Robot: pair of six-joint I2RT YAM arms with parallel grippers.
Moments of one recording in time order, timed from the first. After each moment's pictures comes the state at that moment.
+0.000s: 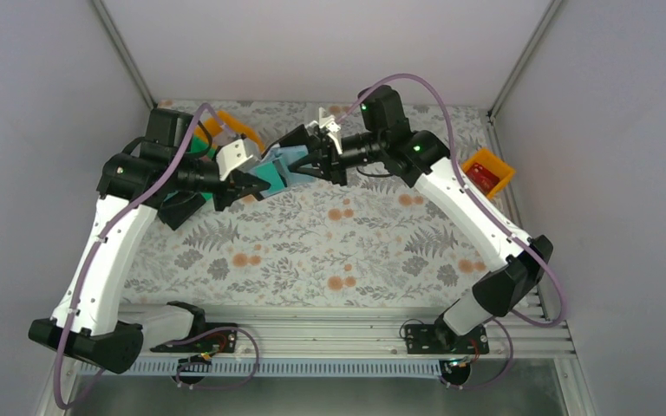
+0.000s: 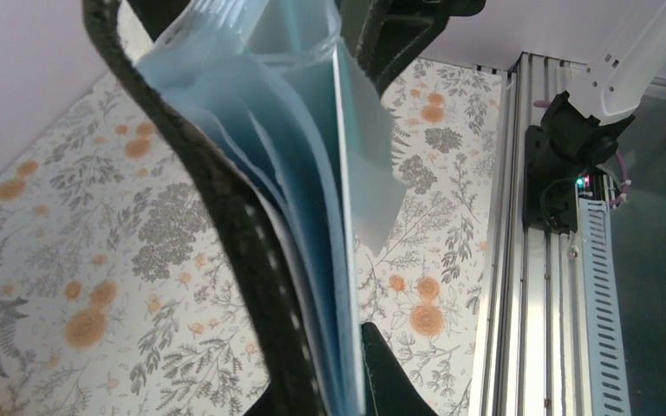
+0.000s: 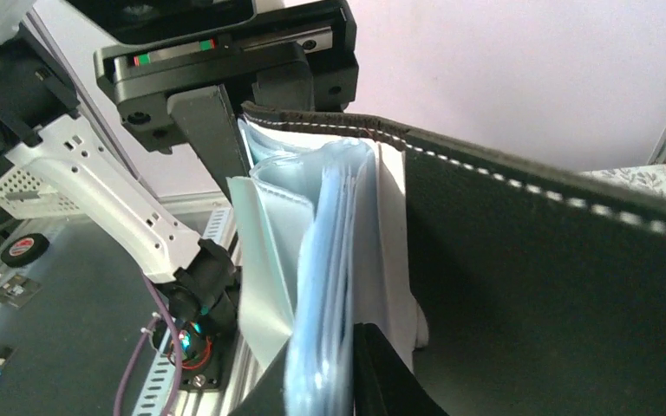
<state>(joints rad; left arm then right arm) -0.28 1.18 1.54 -1.18 0.82 0.64 0.68 1.57 1.72 -0.64 -0.93 -0.27</state>
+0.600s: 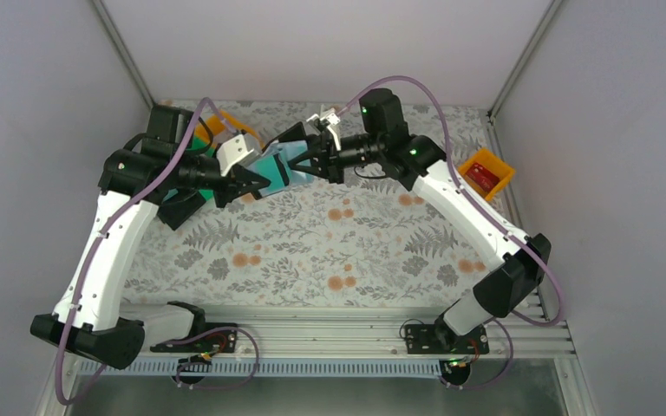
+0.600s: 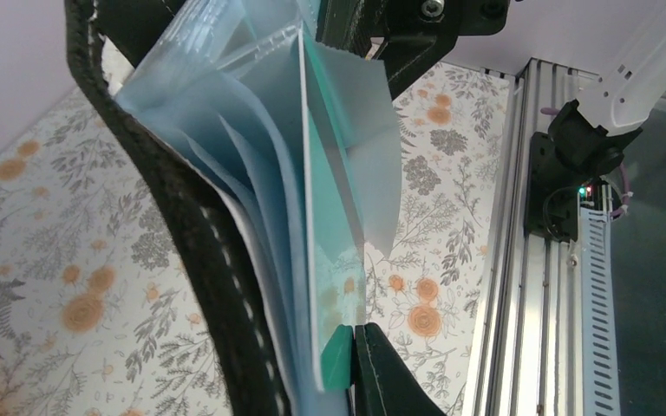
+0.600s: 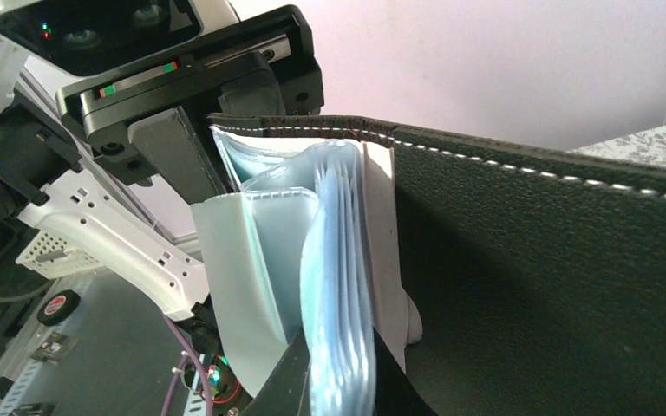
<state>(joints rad) -0.28 1.21 1.57 -1.19 0.80 0.59 0.67 1.56 1.62 -0.48 -0.94 -0.05</state>
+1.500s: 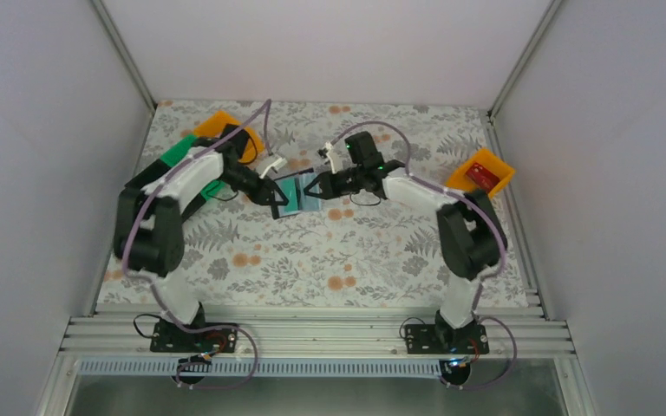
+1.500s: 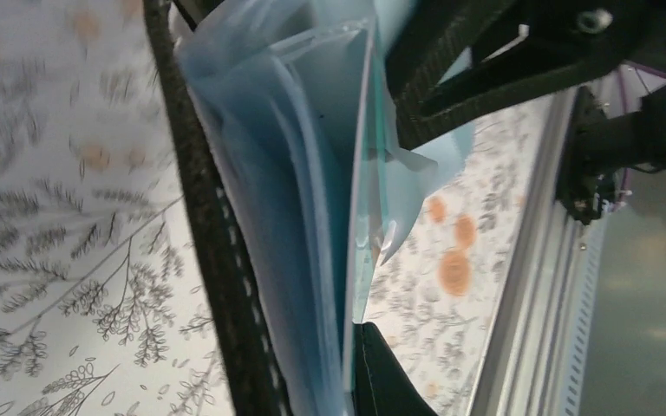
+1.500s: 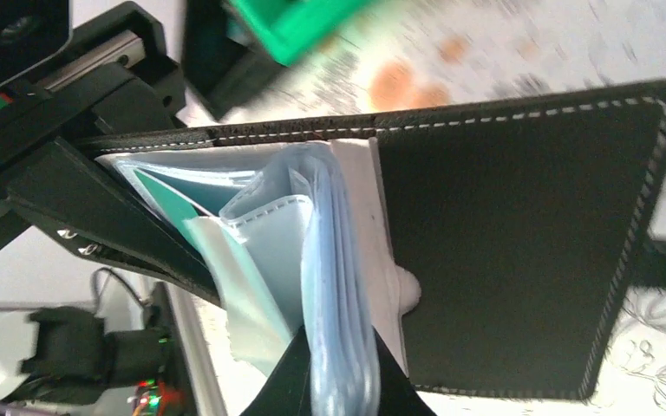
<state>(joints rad) -0.24 1.69 1.35 -1.00 0.84 0.50 0.56 1.79 1.29 -0.26 -0.79 0.32</state>
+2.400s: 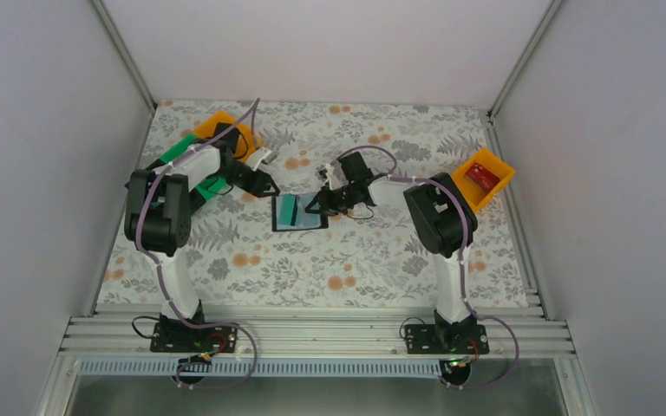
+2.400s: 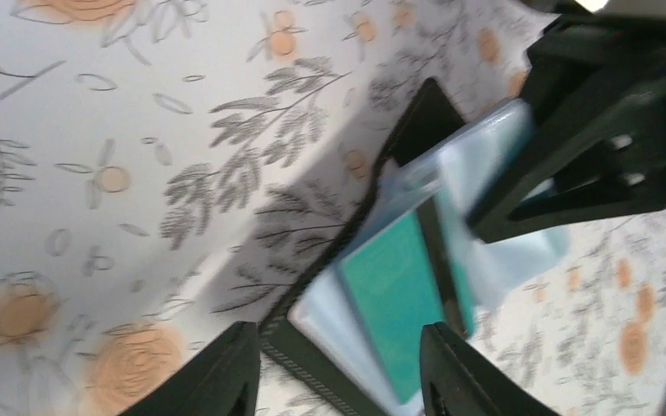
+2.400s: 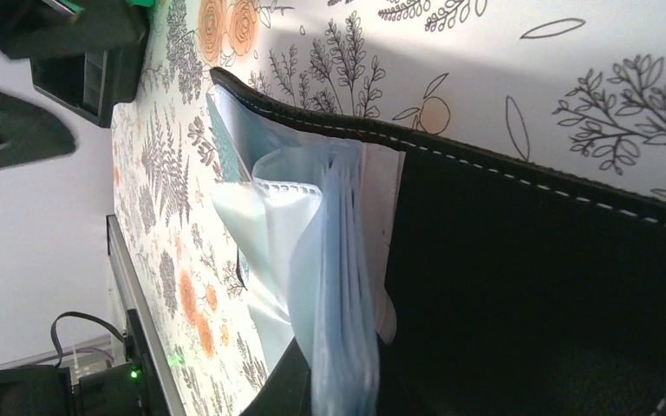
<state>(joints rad) -0.13 1.97 1.38 -0.75 0.69 0.40 0.54 2.11 1.26 -0.12 -0.80 0.52</state>
